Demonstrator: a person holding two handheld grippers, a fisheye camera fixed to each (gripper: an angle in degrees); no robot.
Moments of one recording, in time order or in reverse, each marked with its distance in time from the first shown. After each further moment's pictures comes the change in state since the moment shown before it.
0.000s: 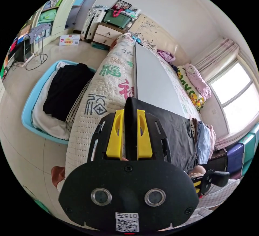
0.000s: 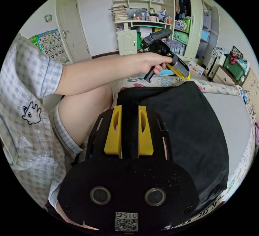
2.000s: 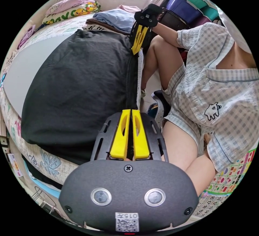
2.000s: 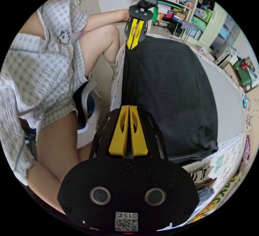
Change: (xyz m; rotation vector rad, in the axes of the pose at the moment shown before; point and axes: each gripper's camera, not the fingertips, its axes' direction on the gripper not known) left arm 0.220 0.195 0.137 -0.741 0.349 1.240; right arm 0.058 0.142 -0.187 -0.313 -0.007 -0.198
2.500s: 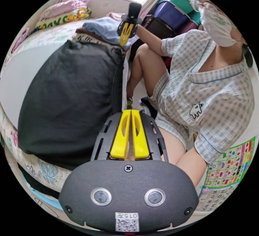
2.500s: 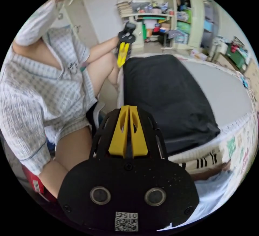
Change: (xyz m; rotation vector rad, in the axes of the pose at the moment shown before) left arm -0.005 -0.032 0.020 0.057 0.133 0.047; right arm 0.123 -0.074 -0.154 0.277 -0.092 0.229
